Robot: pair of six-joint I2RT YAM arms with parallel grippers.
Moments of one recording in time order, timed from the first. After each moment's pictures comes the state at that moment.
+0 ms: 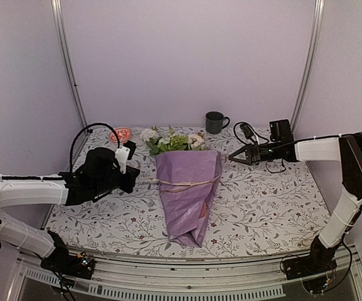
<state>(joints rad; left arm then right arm) -0.72 1.26 0.61 0.14 -0.20 -0.15 0.29 1.74 1.03 0.07 -1.12 0.32</state>
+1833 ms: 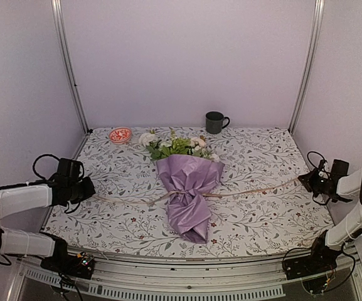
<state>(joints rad) -0.18 1.15 0.42 -0.13 -0.18 -0.61 -0.44 1.48 0.44 0.34 -0.64 0.55</state>
